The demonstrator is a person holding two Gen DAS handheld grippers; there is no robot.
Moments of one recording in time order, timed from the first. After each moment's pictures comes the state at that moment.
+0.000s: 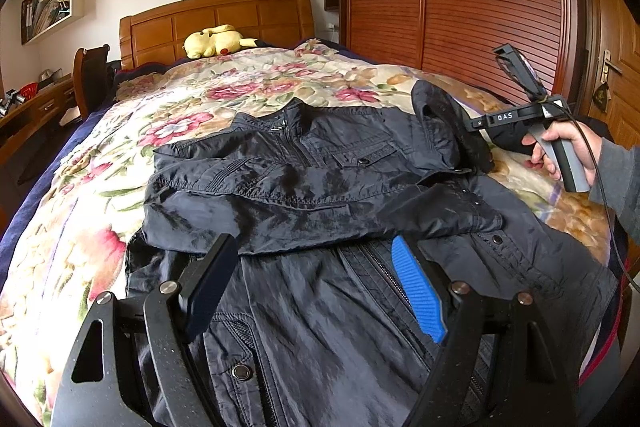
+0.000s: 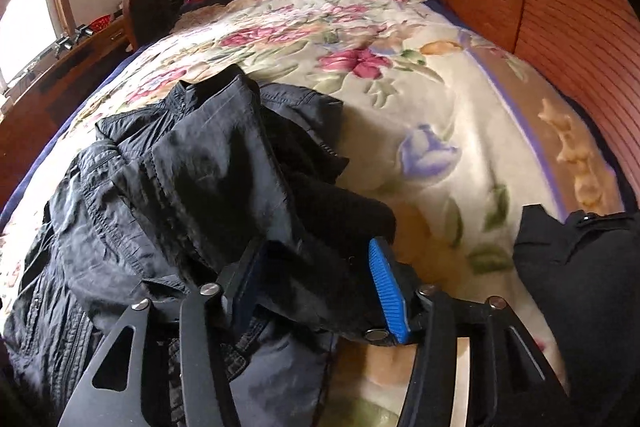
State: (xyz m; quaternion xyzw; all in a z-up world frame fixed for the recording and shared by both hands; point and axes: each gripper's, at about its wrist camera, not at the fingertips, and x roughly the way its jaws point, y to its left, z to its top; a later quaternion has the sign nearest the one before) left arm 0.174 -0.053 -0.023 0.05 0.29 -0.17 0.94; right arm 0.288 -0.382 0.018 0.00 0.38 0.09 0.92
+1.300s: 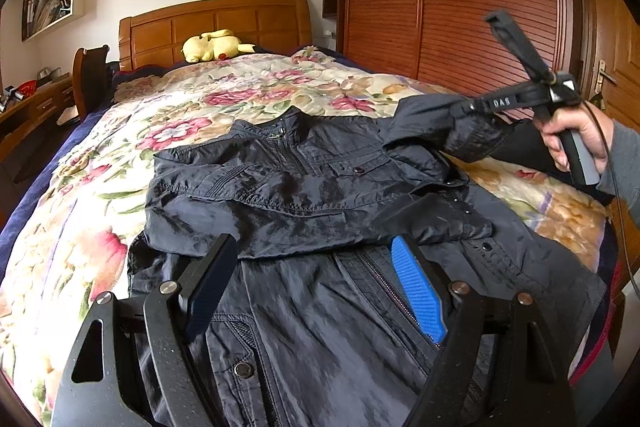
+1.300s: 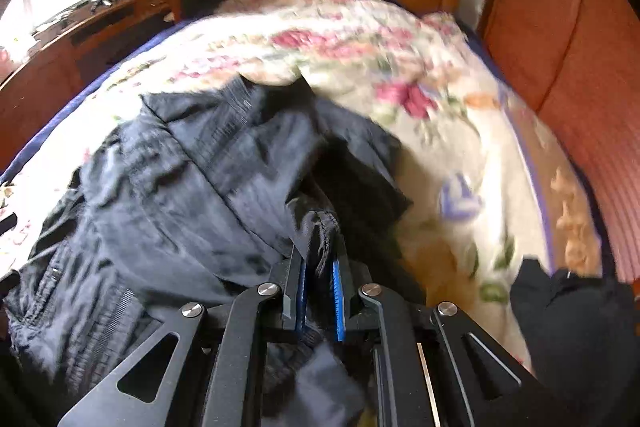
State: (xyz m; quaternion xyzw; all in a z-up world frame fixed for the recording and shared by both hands) left arm 0.166 -0.043 -0.013 0.04 0.28 -0.18 0.94; right arm 0.246 -0.308 0.084 -0.10 0.35 0.14 0.92
